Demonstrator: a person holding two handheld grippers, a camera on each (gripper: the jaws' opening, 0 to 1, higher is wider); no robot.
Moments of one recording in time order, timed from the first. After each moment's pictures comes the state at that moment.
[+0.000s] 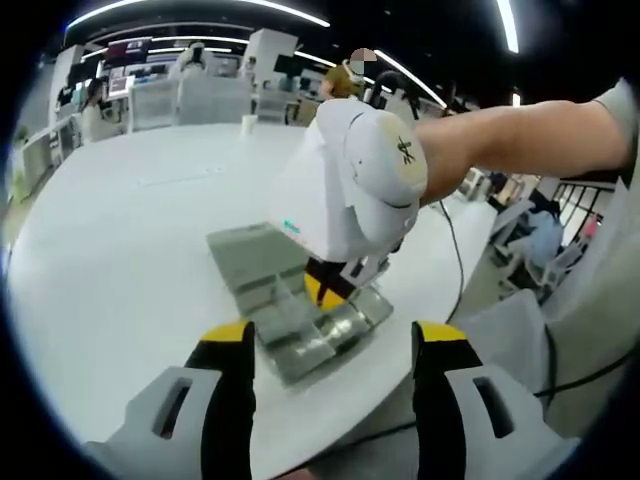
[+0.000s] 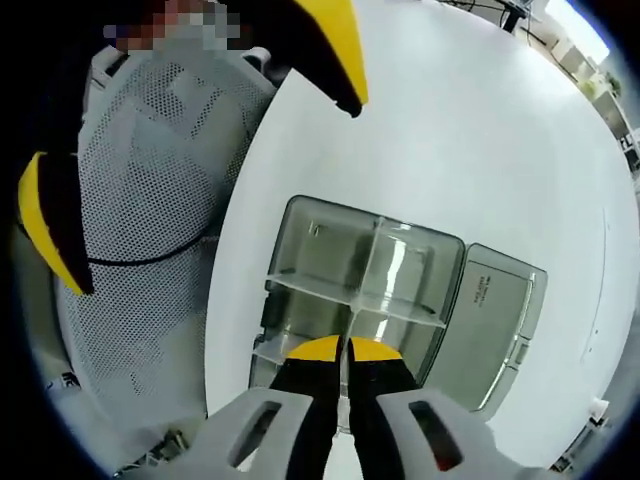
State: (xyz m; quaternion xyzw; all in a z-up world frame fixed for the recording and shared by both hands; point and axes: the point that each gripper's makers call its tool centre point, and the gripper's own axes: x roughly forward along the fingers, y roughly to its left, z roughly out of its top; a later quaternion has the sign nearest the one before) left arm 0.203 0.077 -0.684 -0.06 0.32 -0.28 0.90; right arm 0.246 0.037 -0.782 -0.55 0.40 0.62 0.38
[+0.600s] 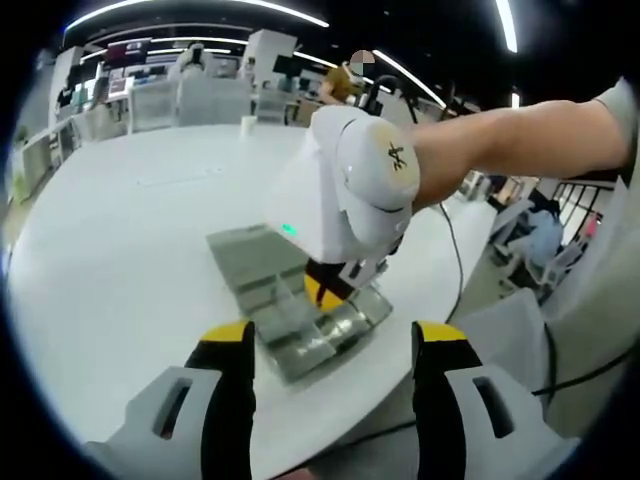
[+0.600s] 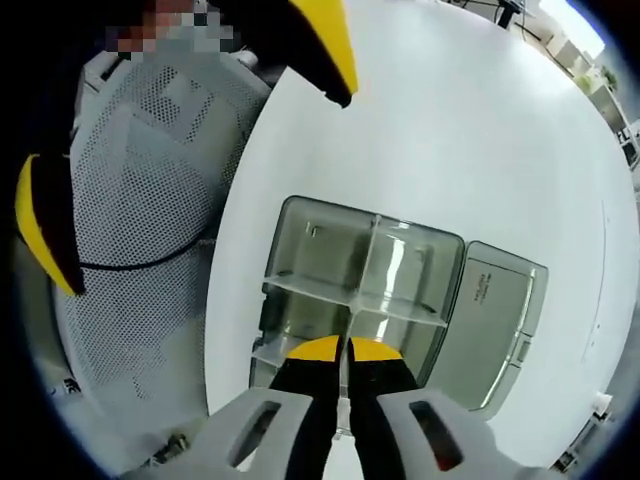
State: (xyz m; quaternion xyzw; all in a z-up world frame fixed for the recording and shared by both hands) left arm 0.201 0.078 -0.682 -0.06 0.32 -0.29 0.90; right arm 0.245 0.036 -0.783 -0.55 0.40 0.62 0.39
